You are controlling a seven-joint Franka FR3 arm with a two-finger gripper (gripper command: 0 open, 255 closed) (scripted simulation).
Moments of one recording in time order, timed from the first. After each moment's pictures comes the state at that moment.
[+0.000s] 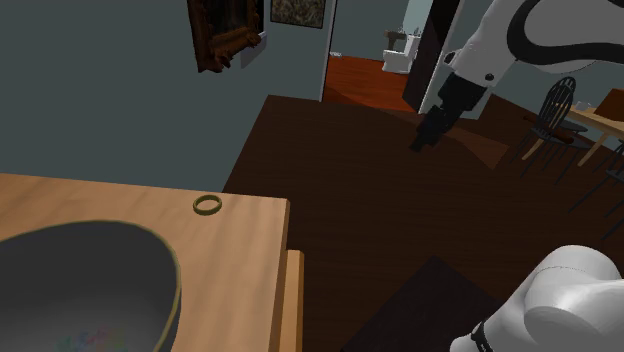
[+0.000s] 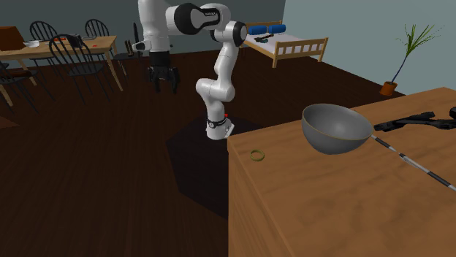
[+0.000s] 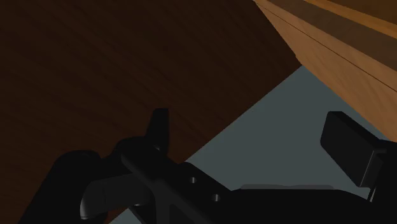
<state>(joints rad) -0.02 -0.77 -0.07 -2.32 0.10 1.72 -0.13</state>
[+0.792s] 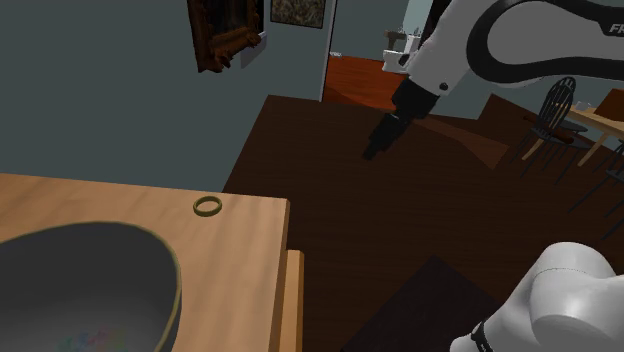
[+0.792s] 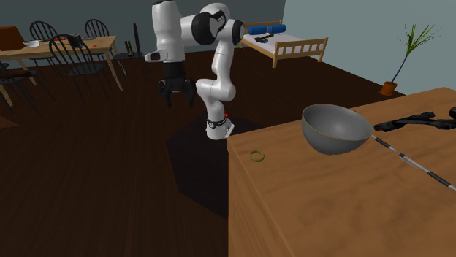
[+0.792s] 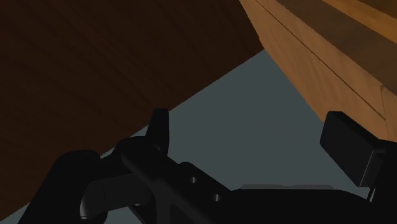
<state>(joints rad) 0.10 -0.67 0.06 -2.33 0.22 1.93 -0.12</state>
